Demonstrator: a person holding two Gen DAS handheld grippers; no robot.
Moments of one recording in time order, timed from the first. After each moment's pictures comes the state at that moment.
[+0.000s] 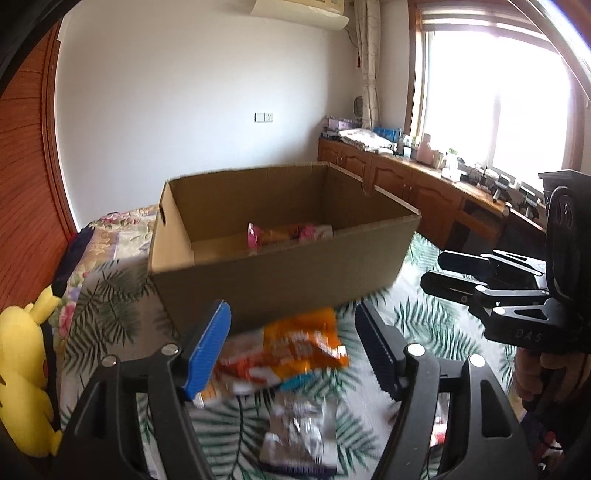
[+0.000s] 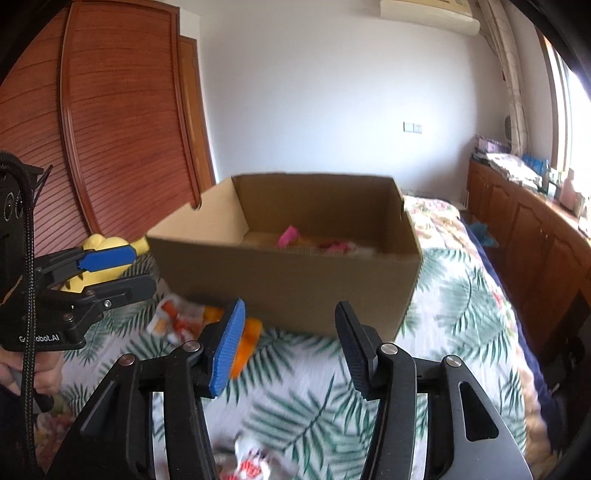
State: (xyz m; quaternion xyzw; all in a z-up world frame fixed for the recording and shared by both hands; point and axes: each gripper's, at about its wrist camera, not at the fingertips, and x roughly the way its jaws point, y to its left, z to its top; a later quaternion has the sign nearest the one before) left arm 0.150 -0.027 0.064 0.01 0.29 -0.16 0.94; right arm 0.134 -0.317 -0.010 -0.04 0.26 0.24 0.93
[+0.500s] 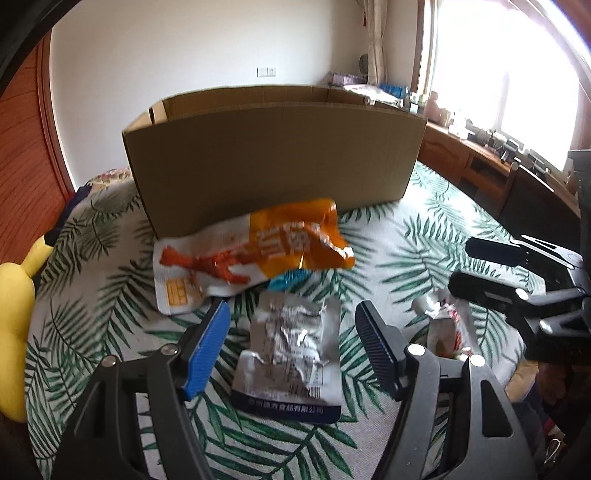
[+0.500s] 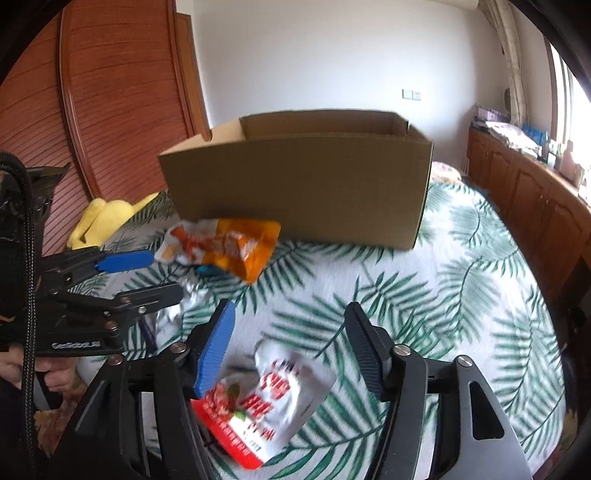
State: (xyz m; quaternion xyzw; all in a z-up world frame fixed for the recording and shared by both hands) left arm 0.132 -0.041 -0.008 0.03 0.37 -0.15 0.92; right arm 0.088 -0.313 -0.072 -0.04 0.32 0.23 0.92
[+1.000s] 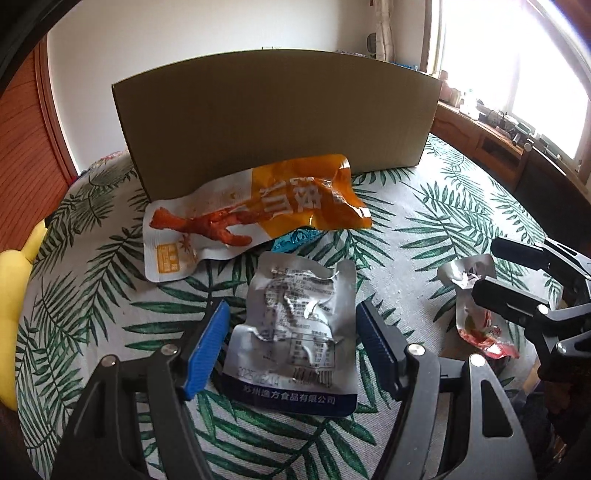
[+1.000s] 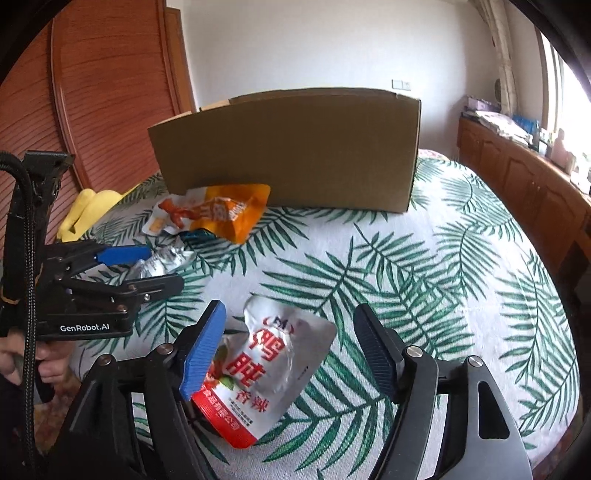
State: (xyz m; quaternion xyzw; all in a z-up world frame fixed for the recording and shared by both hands) left arm 0.136 -0.045 -0.036 0.04 0.40 -0.13 0.90; right arm 0.079 -0.317 -0.100 -0.04 0.33 0.21 0.92
